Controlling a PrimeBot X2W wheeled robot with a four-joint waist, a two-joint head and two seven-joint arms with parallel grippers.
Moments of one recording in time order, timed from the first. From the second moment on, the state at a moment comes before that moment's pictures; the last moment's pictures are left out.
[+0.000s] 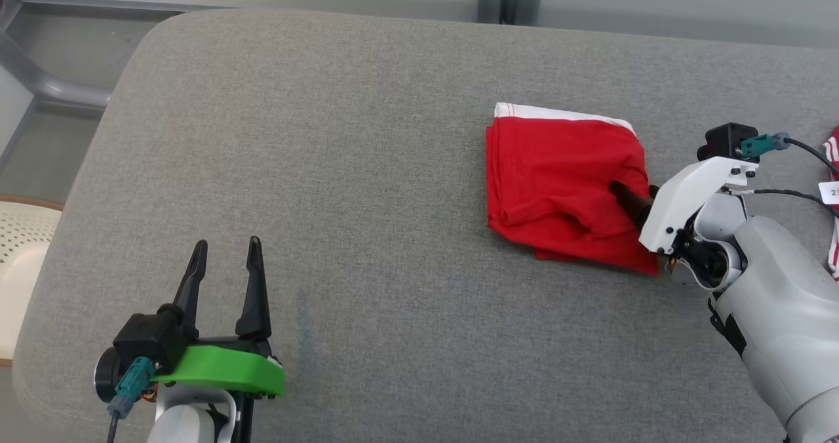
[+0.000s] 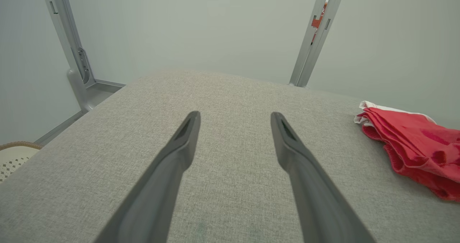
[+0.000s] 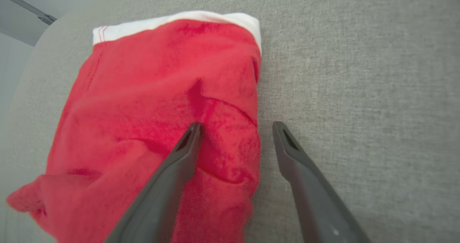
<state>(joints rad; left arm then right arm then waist) -0.12 0.06 -0.09 0.21 -0.30 -0.07 -0.26 -0.72 -0.28 0.33 0.86 0.78 0.13 0.29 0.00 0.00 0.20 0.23</state>
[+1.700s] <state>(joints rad) -0.17 0.08 -0.18 0.27 -0.24 -0.12 -0.26 -0.70 -0.34 0.70 0.76 1.09 0.13 0.08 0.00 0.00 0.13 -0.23</state>
